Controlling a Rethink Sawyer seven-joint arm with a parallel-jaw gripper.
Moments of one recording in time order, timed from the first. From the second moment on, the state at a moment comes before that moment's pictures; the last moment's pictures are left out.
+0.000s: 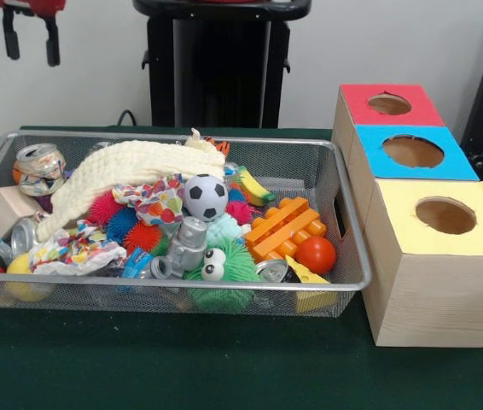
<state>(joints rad) -1.03 -1.01 0.37 2.01 -0.46 0.58 1.58</state>
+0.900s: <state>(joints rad) -0.71 -0.89 0.35 1.98 -0.48 0.58 1.58</state>
